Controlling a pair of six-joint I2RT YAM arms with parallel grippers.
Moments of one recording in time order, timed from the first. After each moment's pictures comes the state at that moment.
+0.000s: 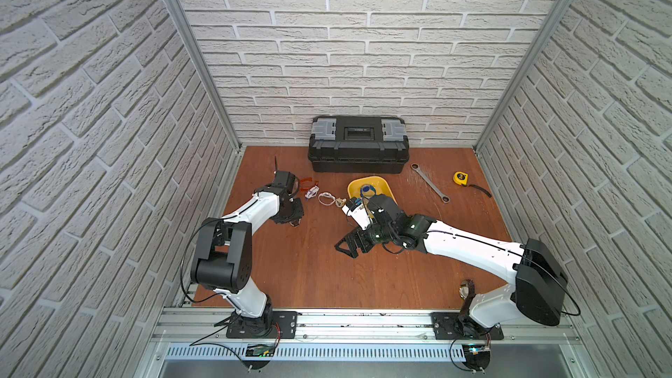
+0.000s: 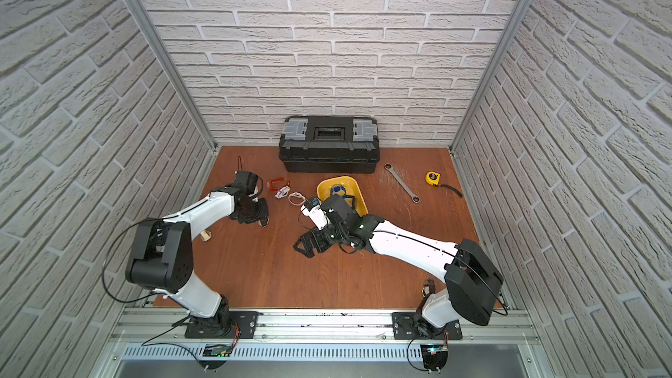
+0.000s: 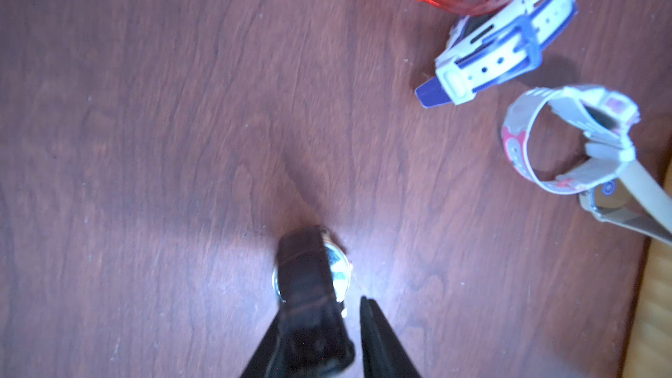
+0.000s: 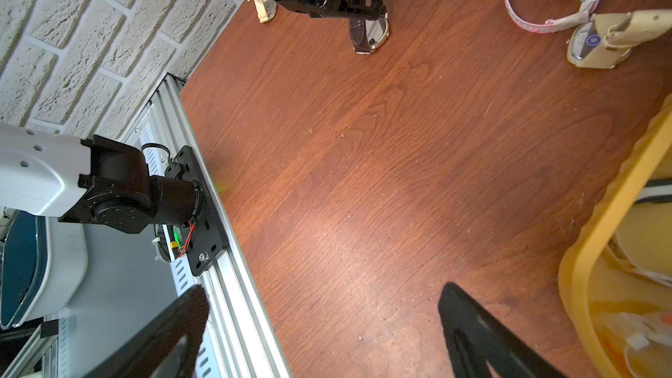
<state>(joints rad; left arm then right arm) -0.17 1.63 1.02 -0.62 0.03 -0.41 0.84 1.48 1.02 -0.33 -0.35 0.33</state>
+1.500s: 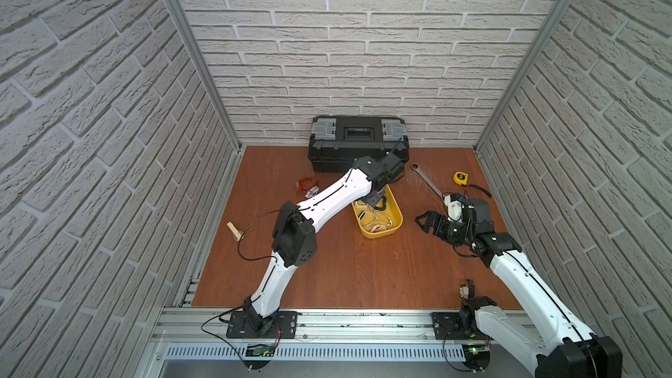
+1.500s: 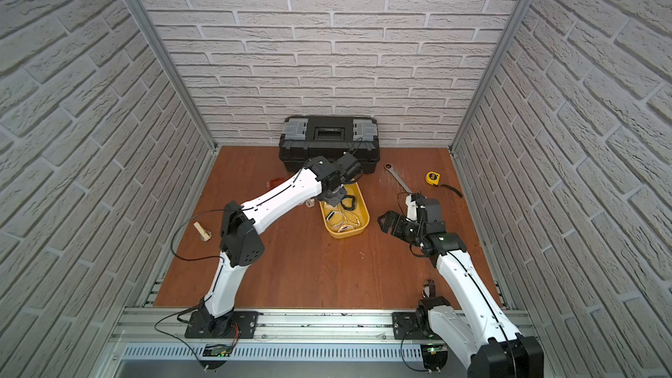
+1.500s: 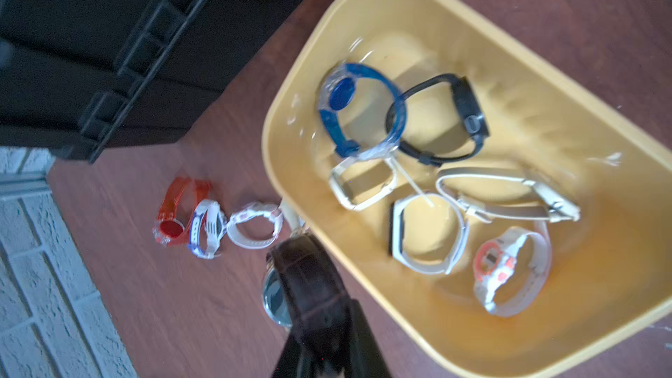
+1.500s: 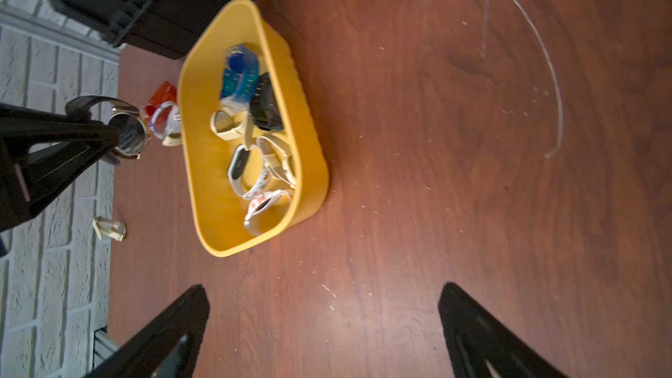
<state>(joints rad) -0.89 2.23 2.23 -1.30 -0.44 -0.11 0.05 0.95 0.65 -0.58 -0.34 0.54</state>
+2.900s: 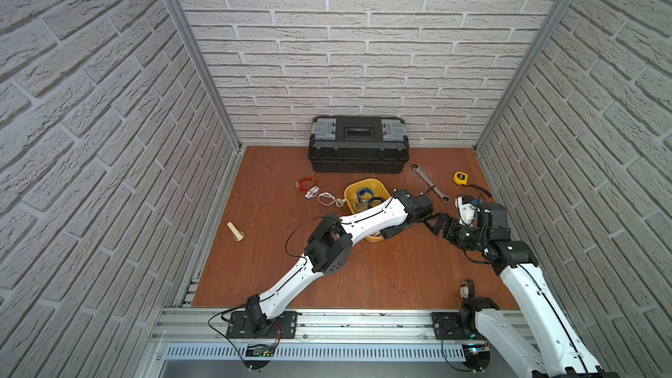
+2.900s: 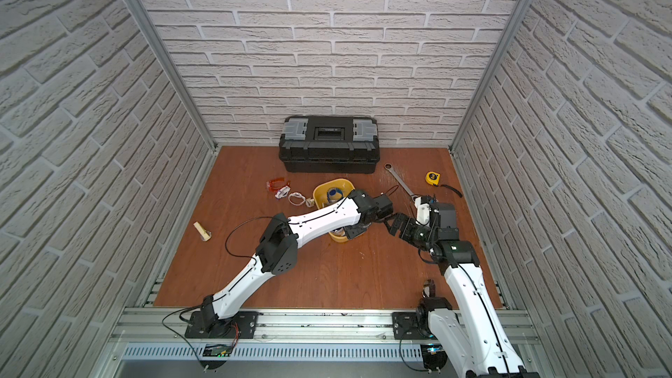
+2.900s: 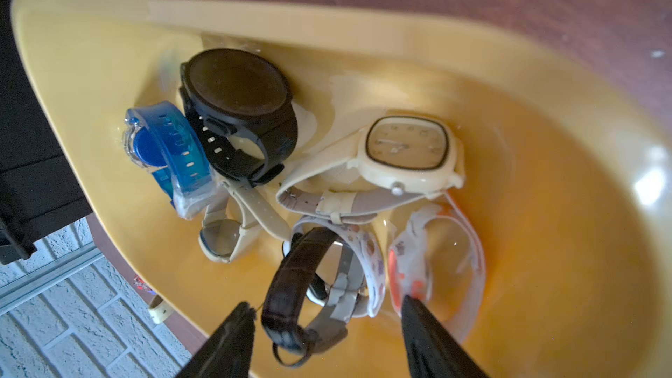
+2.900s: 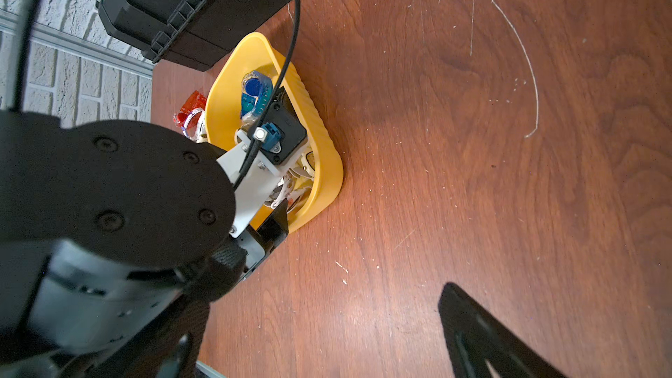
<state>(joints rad) -1.08 2.46 2.31 -1.41 -0.52 -0.01 -0.04 0.81 0.69 -0.71 -0.43 0.51</state>
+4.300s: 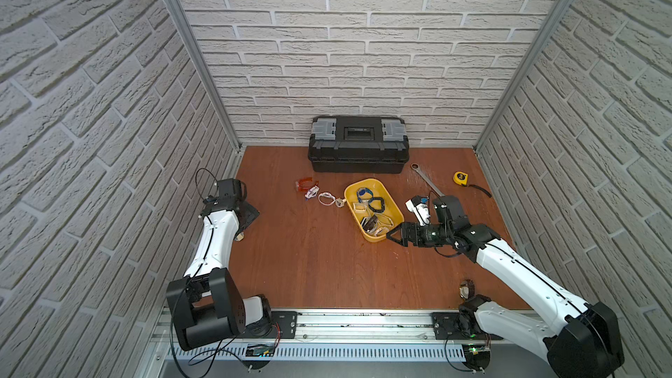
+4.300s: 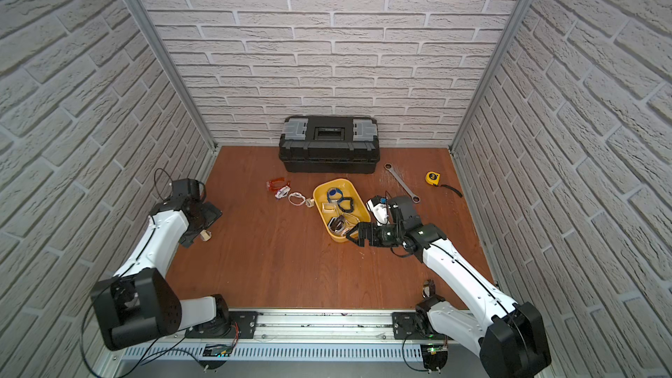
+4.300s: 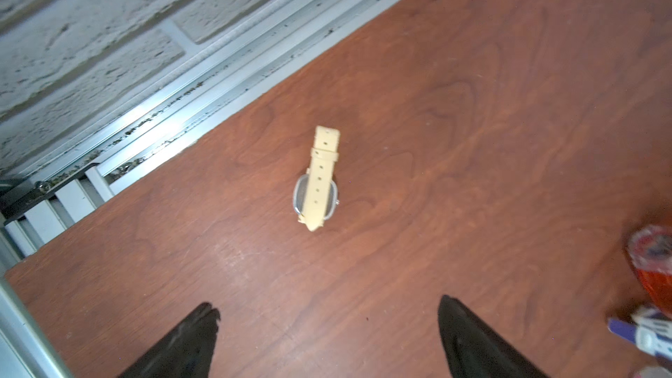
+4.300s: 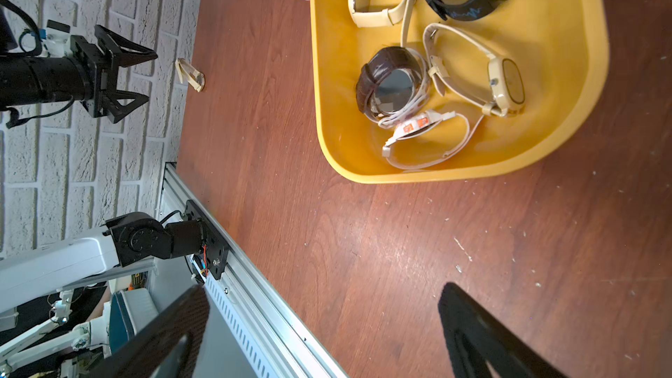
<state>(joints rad) 0.27 1.29 0.92 -0.81 -0.24 -0.69 0.38 1.07 0.74 -0.56 -0.55 0.46</state>
